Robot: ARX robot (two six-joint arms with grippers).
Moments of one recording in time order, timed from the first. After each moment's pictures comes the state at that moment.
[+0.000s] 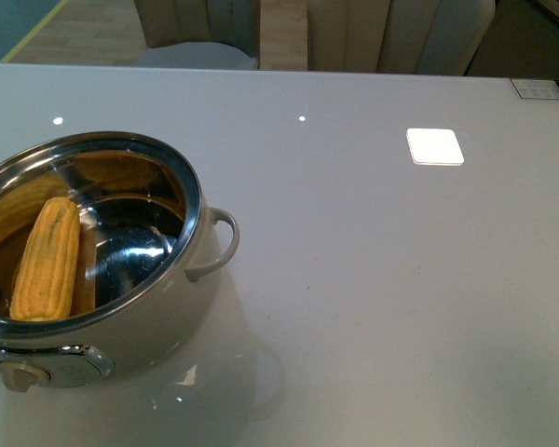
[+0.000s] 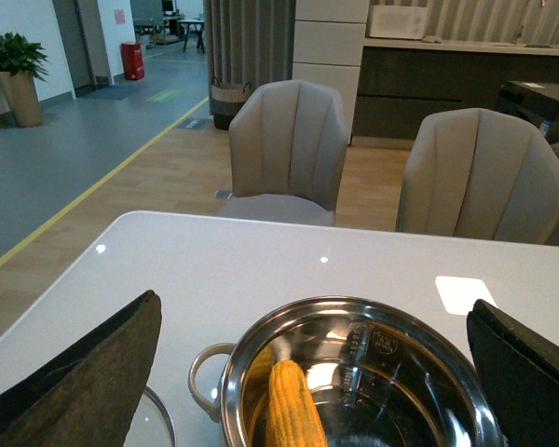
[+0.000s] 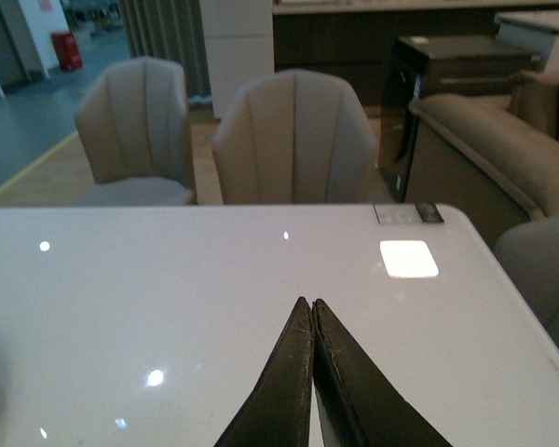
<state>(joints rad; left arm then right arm) 0.00 0.01 0.01 0.00 0.00 -0.01 0.00 0.03 0.03 0.01 0.00 0.01</state>
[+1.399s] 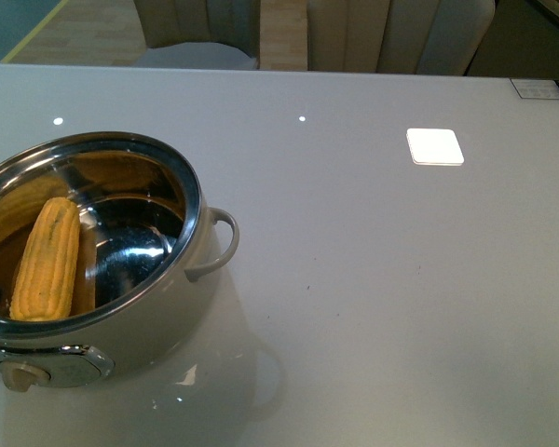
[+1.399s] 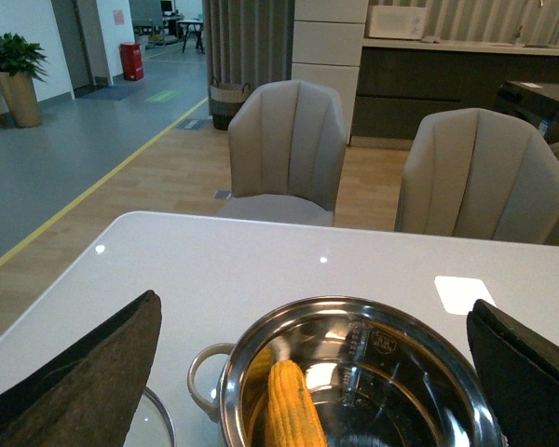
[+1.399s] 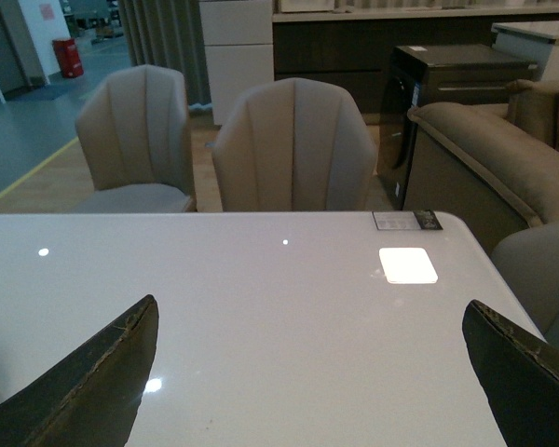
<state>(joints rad) 0.00 0.01 0.01 0.00 0.00 -0.01 0.00 0.01 0.03 0.00 0.00 0.00</state>
